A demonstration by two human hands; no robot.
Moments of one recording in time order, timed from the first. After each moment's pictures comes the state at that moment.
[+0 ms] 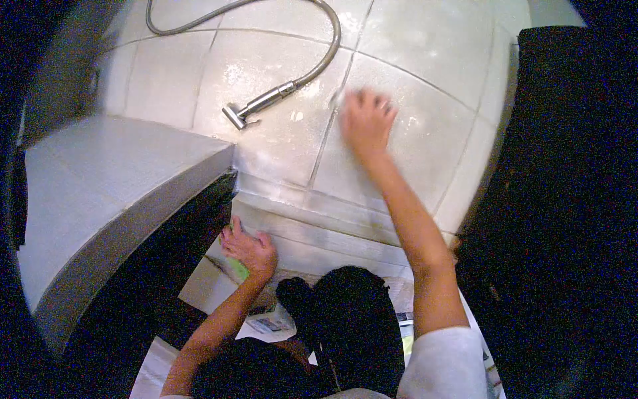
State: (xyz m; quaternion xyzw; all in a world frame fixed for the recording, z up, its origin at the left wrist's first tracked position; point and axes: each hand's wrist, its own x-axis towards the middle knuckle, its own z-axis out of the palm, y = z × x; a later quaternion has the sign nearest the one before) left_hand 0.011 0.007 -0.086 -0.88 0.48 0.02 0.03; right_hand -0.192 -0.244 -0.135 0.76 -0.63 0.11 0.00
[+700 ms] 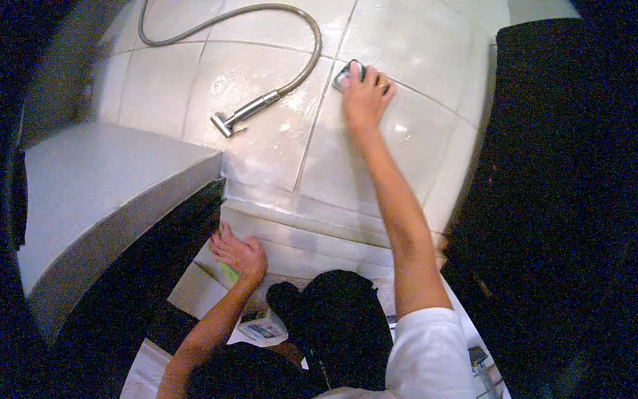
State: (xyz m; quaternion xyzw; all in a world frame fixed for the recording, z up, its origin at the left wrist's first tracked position) left_hand 0.001 0.004 -0.093 -0.88 0.47 -0.01 0.02; right_hand -0.201 -0.288 -0.150 0.75 -0.64 0.17 -0.01
